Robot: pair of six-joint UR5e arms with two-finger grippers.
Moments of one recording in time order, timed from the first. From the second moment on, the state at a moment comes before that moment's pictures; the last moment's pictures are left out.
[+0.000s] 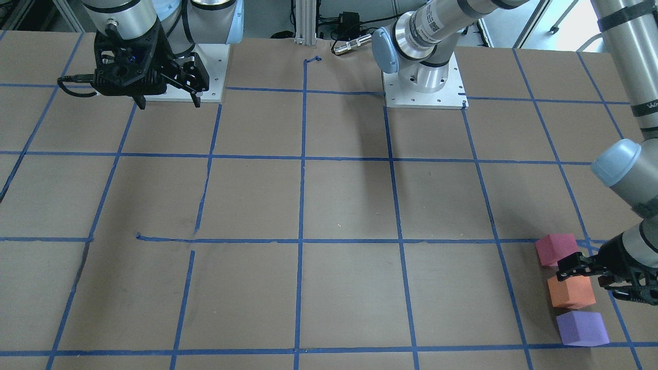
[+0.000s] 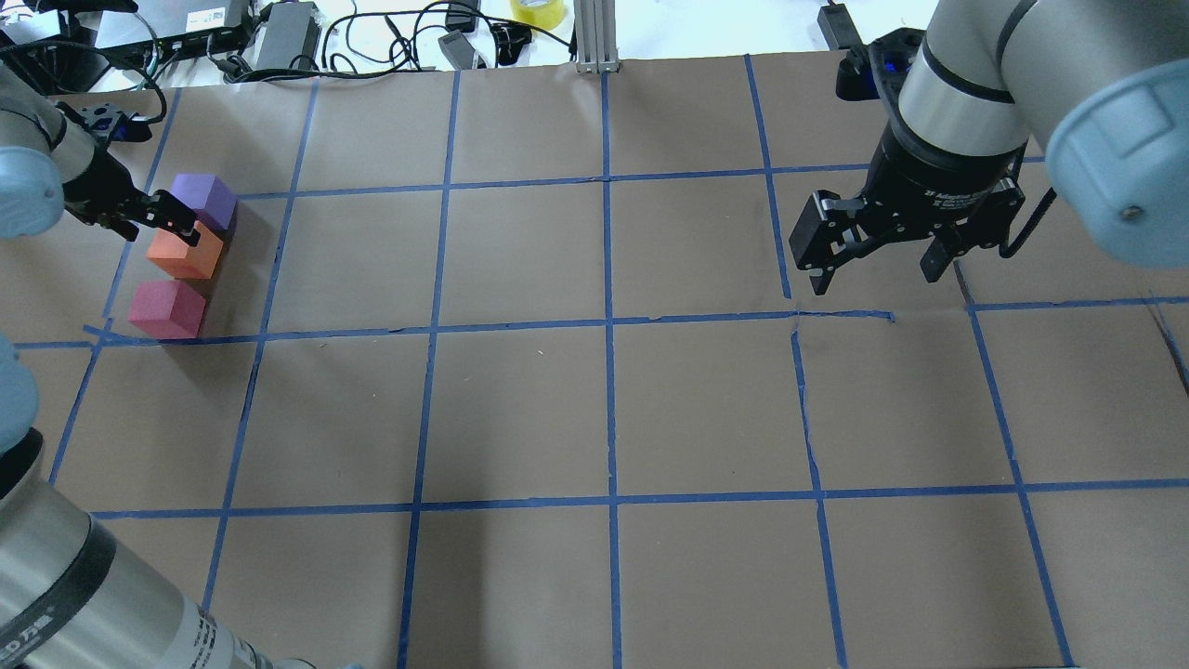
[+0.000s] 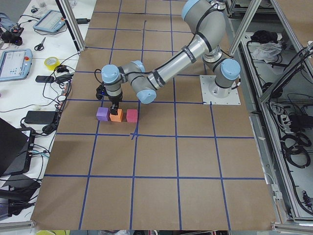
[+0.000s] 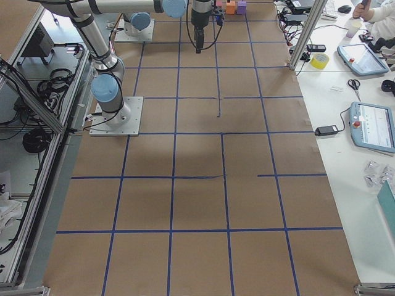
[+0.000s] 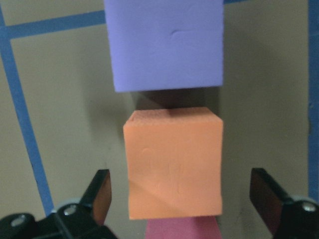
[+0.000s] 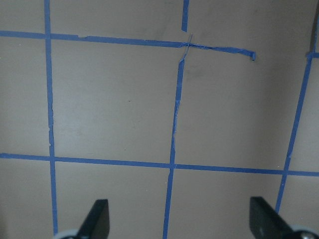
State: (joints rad) left arm -1.06 -2.05 -1.48 -1.15 1.56 0.66; right arm 1.61 -1.65 1.65 -1.49 -1.58 -0.04
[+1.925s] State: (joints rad) left arm -1.68 -1.57 -1.48 -1.59 1.60 -0.28; right arm 1.61 -1.63 1.61 -1.46 -1.59 -0.02
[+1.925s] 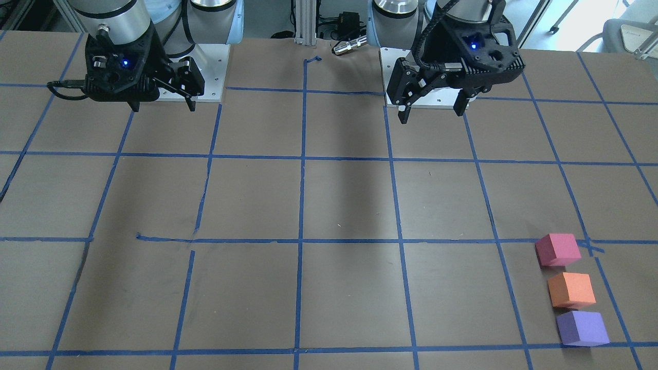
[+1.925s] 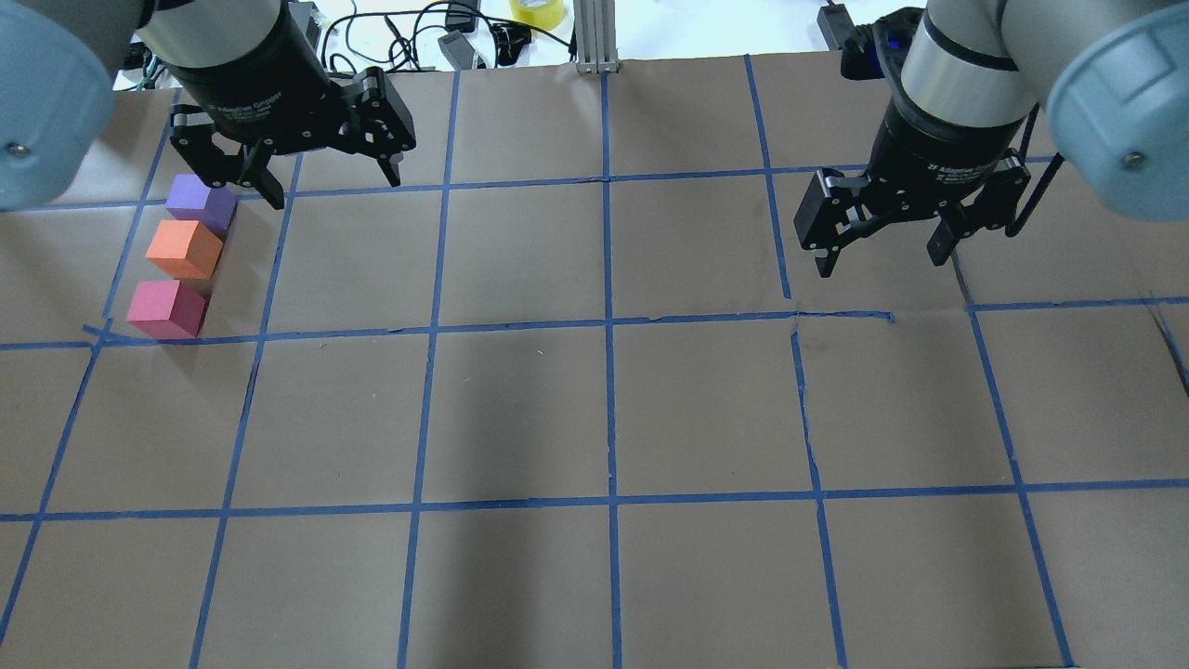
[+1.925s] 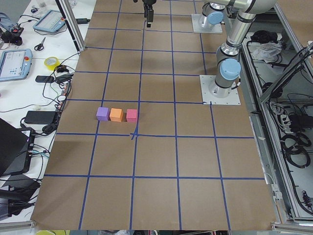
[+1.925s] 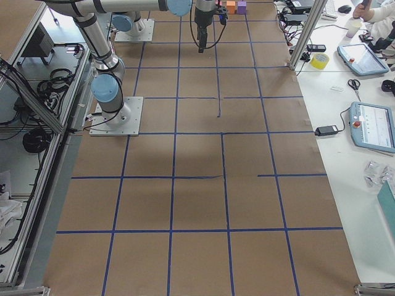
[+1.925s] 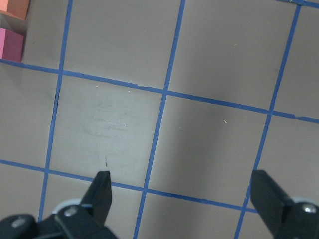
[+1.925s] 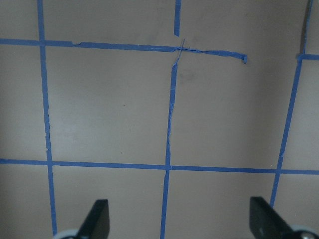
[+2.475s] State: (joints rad) left arm -1.65 -1.56 -1.47 -1.62 1.57 -0.08; right arm 1.61 -1.62 1.61 -1.46 -1.59 -0.02
